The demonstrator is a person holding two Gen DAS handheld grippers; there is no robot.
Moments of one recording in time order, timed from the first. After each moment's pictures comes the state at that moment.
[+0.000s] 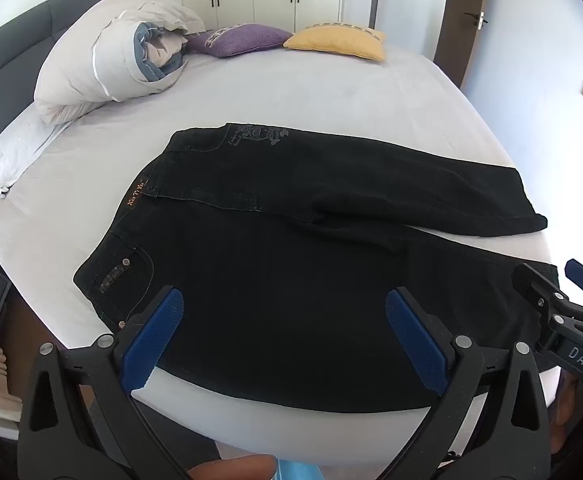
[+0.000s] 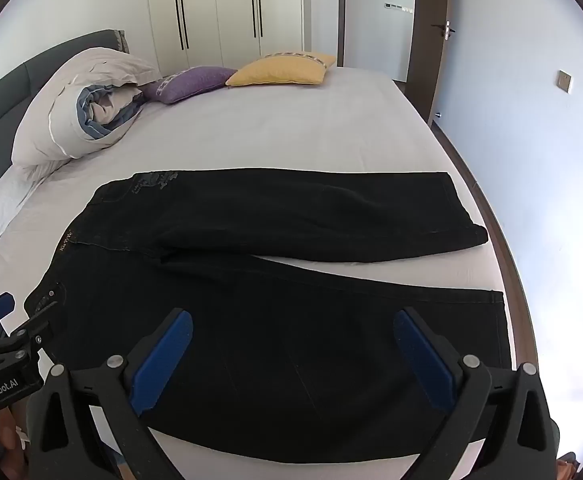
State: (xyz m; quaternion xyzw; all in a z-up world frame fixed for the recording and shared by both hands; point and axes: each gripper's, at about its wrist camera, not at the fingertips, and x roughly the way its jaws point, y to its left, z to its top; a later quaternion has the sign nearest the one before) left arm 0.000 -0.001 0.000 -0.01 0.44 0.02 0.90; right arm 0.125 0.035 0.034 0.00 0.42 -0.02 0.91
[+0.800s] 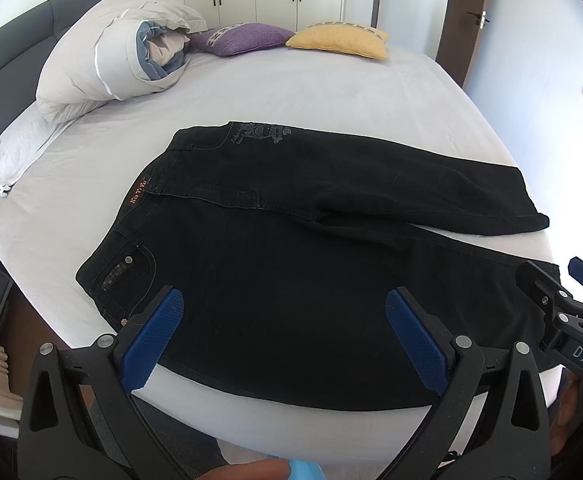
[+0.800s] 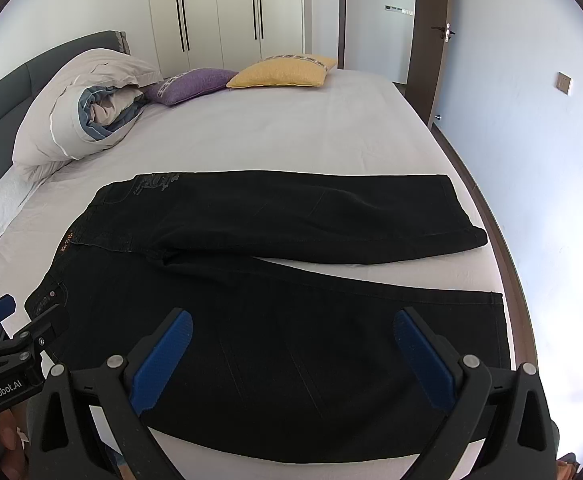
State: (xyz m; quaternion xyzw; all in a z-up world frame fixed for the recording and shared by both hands) left arm -0.002 0.001 0.000 -0.02 0.44 0.02 0.90; right arm 0.125 0.038 0.035 0.00 0.41 -0.02 0.91
